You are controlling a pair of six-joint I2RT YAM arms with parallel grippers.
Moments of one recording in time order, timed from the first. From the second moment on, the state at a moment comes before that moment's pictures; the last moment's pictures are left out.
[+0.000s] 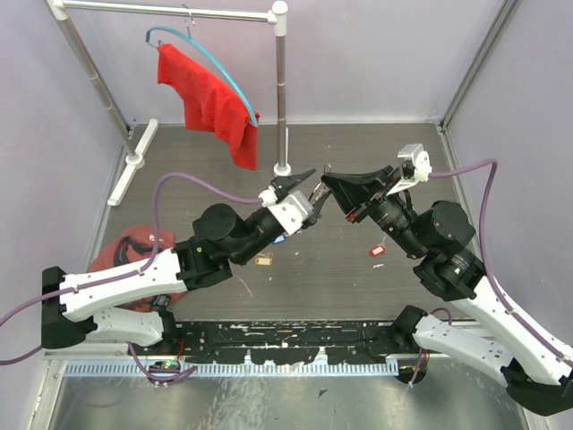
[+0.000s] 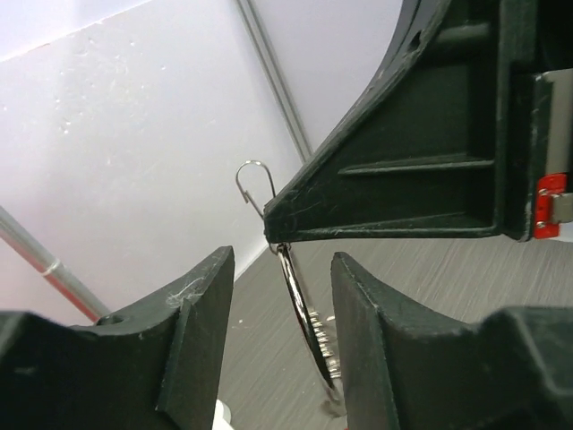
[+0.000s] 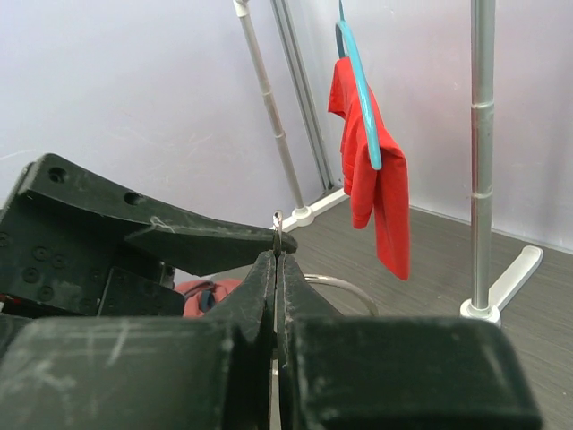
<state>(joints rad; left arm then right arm) -1.27 1.21 1.14 0.36 -0.29 0.47 0.81 0.75 1.02 0.03 0.02 0.30</state>
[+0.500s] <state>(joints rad) -1.27 1.22 1.14 0.45 -0.30 0.47 0.81 0.74 1.02 0.05 0.01 0.32</state>
